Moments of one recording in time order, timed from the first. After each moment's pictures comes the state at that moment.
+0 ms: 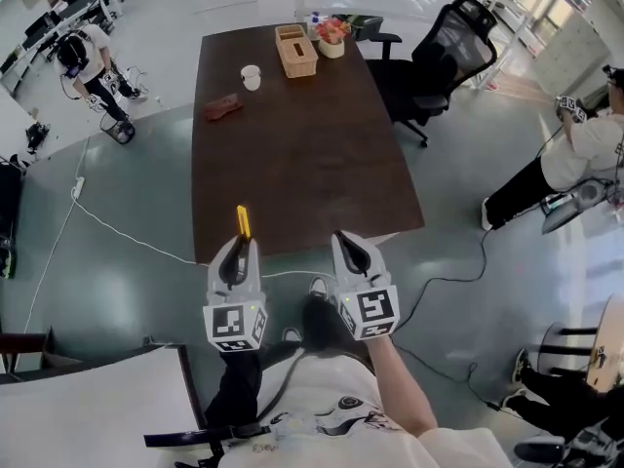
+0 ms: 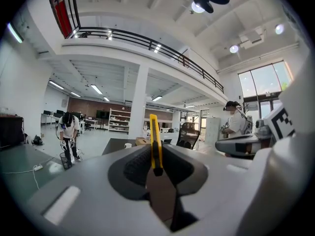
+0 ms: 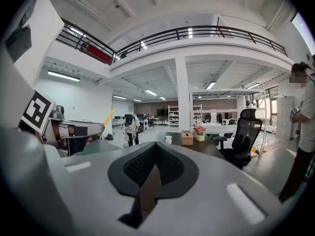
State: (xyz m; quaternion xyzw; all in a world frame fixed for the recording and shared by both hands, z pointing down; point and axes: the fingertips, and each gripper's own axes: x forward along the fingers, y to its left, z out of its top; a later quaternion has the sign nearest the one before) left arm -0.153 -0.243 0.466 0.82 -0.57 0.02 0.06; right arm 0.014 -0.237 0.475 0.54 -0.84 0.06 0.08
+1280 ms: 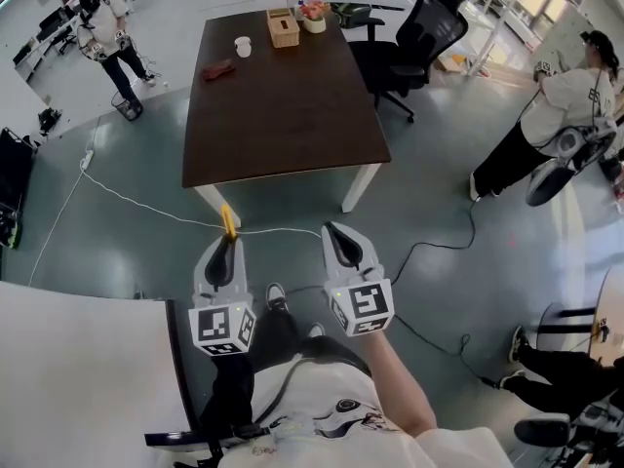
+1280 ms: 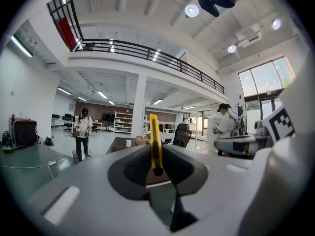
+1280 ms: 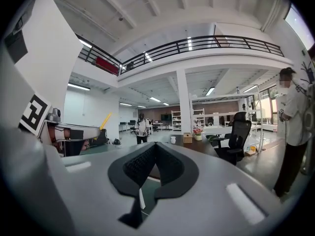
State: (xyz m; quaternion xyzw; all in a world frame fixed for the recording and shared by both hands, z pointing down) left arm -0.109 0.005 0.435 0.80 -0.60 0.01 0.06; right arm 0.061 -0.006 0.441 0.52 -0.85 0.05 0.05
